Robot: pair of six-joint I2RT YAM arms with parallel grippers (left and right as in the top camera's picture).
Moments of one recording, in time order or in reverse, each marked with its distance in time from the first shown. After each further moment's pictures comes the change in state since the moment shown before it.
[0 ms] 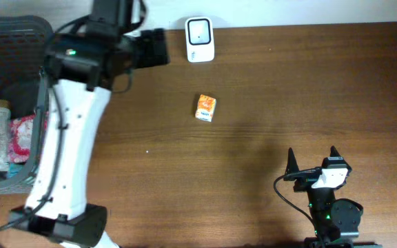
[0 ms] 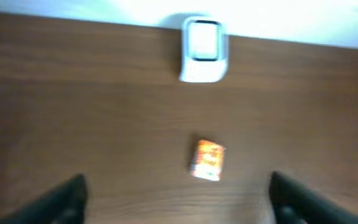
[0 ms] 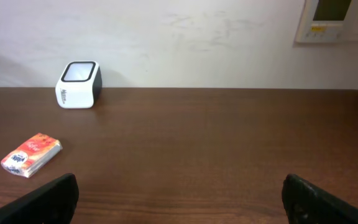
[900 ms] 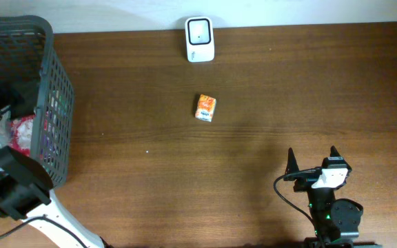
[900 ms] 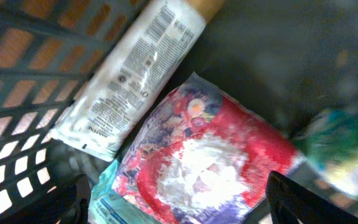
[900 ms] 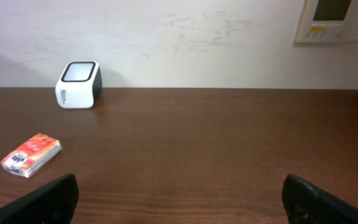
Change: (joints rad) left arm 0.817 0.379 -0.004 -0.124 -0.144 0.149; right arm 0.000 0.000 0.000 0.000 0.000 0.000
